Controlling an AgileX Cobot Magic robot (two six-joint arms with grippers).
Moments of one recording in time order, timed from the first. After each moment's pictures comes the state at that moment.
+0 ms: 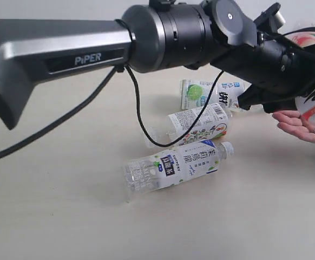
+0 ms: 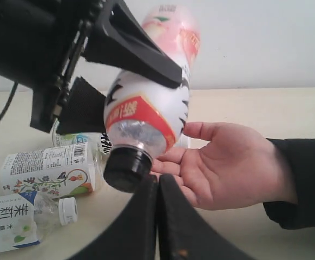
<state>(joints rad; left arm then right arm) -0.98 2.28 -1.93 -0.91 0.51 -0.17 0.24 0.01 0.00 0.11 0.29 -0.04</state>
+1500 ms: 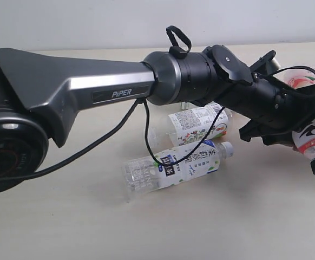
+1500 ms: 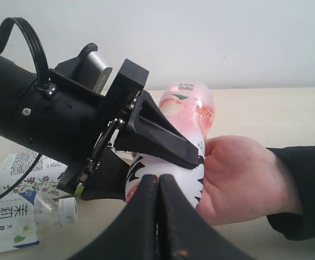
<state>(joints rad) -0.98 2.41 -1.93 -1.15 0.54 0.04 0.24 0.01 0.00 0.11 0.29 -0.04</state>
